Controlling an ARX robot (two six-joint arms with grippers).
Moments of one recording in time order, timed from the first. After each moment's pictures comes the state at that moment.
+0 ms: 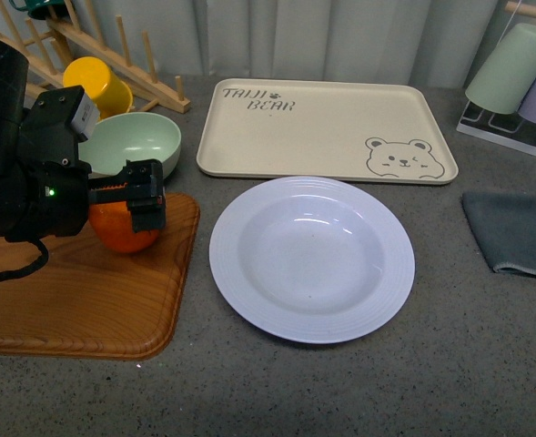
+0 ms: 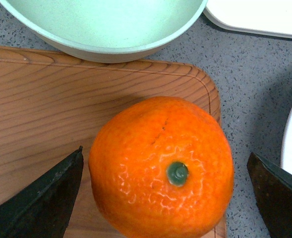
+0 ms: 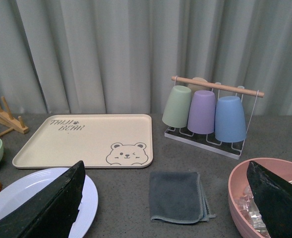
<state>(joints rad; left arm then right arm) -0.17 2.07 0.81 0.51 0.06 -0.20 0.00 0.00 0.01 0.00 0.00 0.00</state>
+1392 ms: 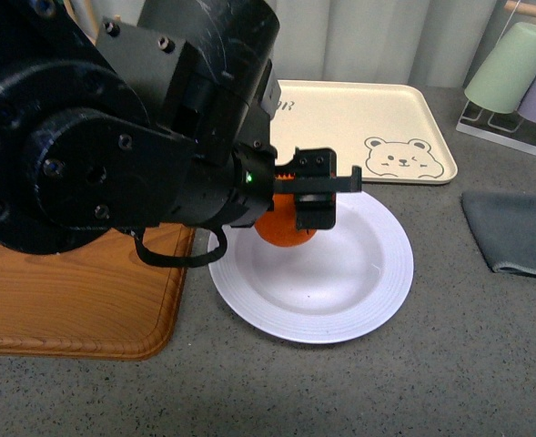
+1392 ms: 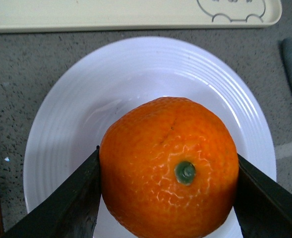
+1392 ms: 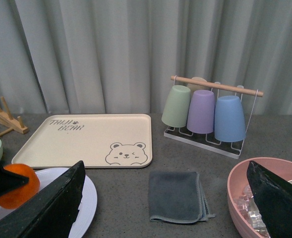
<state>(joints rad) -0.55 2.08 0.98 0.40 -0.01 -0.37 0.00 0.00 0.01 0.00 0.00 0.00</state>
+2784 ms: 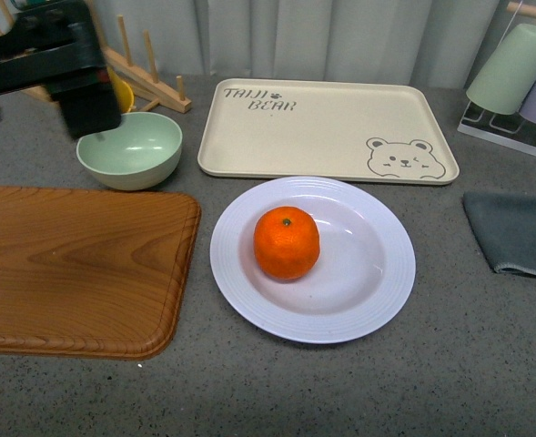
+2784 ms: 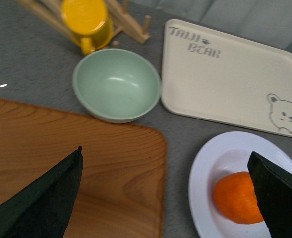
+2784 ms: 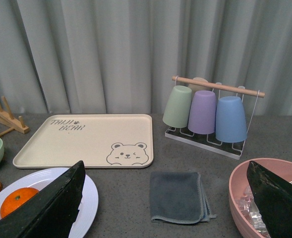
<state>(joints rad) -0.31 1.42 0.51 0.47 -0.24 -0.34 0.00 0.00 0.01 0.00 0.00 0.00</state>
